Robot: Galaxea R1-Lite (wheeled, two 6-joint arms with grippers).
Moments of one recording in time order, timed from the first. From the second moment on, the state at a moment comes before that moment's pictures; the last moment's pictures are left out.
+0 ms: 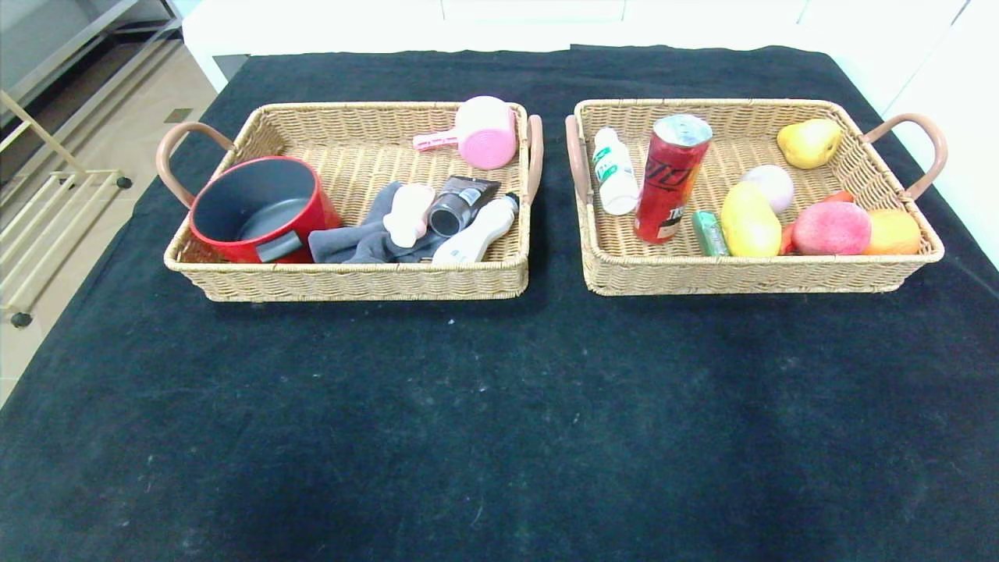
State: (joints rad) left arm -0.02 0.26 -0.62 0.32 -0.25 0.02; right arm 0.00 0.06 -0.46 0.54 0.10 -0.21
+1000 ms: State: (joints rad) left arm 0.00 0.00 -0.03 -0.02 -0.11 0.01; right arm 0.00 0.00 -0.02 -0.03 -0.01 -0.07
